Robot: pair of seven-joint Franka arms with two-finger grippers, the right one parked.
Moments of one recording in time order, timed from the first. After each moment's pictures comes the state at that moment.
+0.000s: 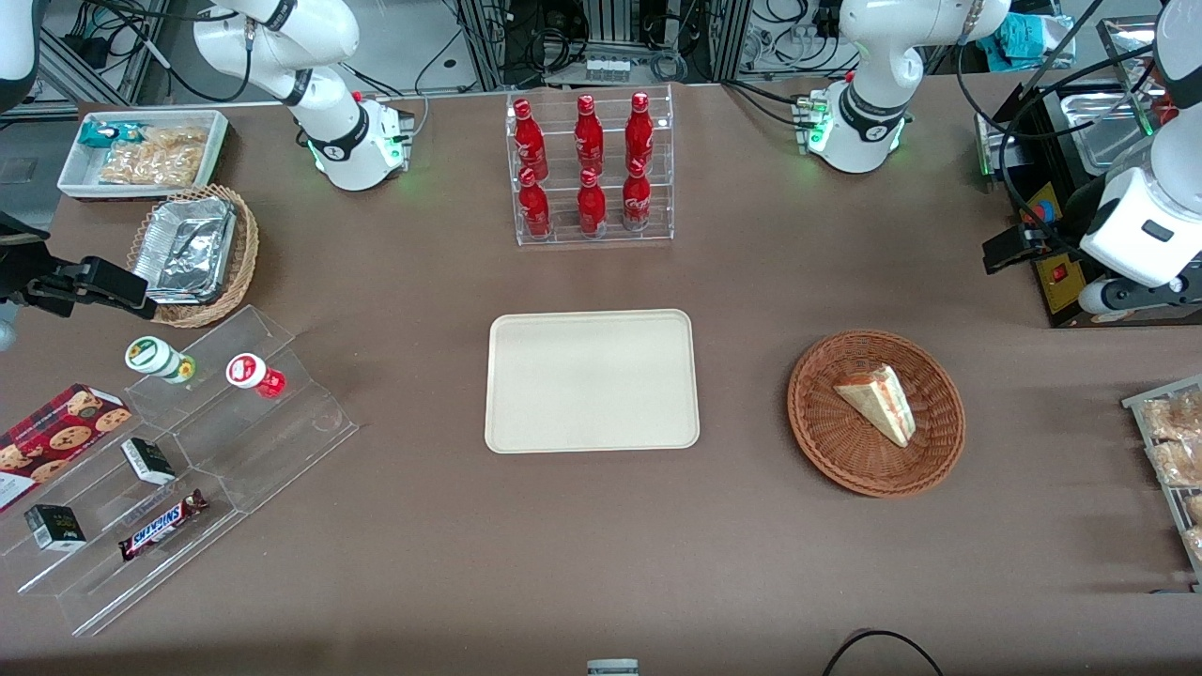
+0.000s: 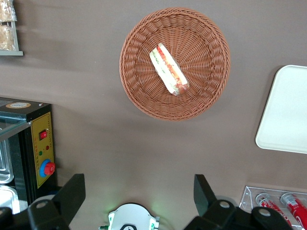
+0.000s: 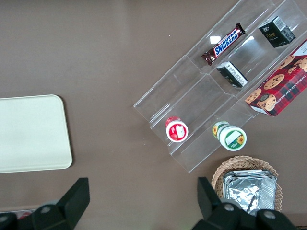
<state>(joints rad) 0.02 0.05 -0.10 -1.52 0.03 1.39 -0.22</state>
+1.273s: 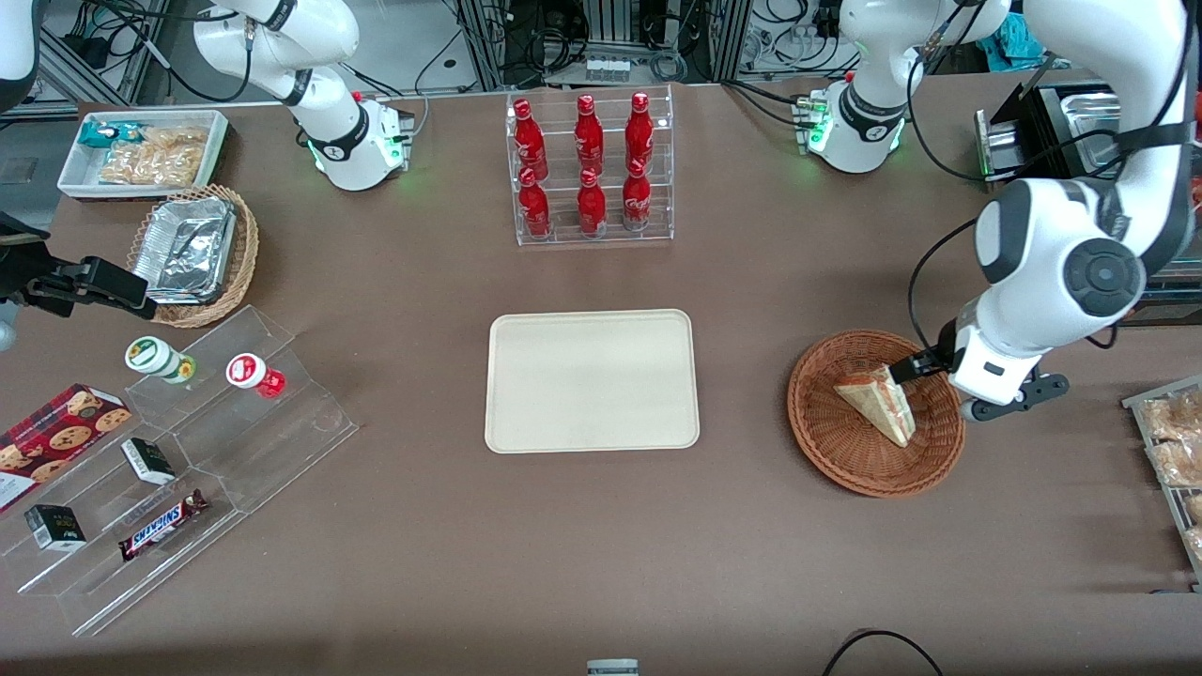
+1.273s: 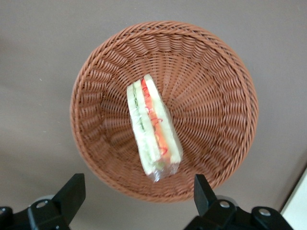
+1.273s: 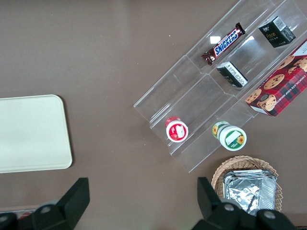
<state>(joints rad) 0.00 0.19 -0.11 -2.01 0.03 2.14 -0.51</state>
